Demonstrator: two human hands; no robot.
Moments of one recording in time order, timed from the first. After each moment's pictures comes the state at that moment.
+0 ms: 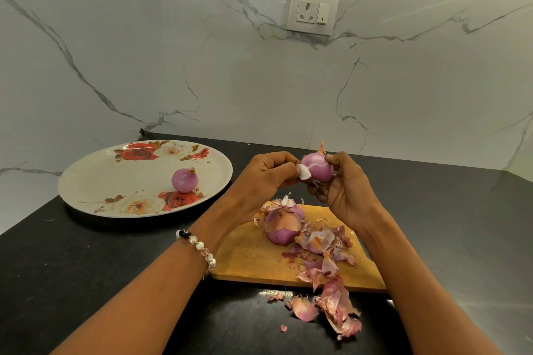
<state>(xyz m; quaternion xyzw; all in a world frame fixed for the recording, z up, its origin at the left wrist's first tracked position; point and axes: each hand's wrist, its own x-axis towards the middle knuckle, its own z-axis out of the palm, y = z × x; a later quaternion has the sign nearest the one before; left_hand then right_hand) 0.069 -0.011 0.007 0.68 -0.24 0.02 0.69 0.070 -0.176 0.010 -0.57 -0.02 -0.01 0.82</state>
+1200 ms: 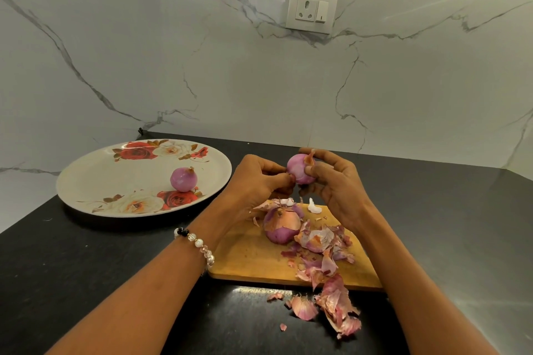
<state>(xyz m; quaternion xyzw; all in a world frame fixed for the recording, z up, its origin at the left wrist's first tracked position) 0.074 -0.005 0.003 0.76 -0.13 0.03 0.64 0.077 -0.174 -0.003 -0.66 -0.14 -0.09 0.74</state>
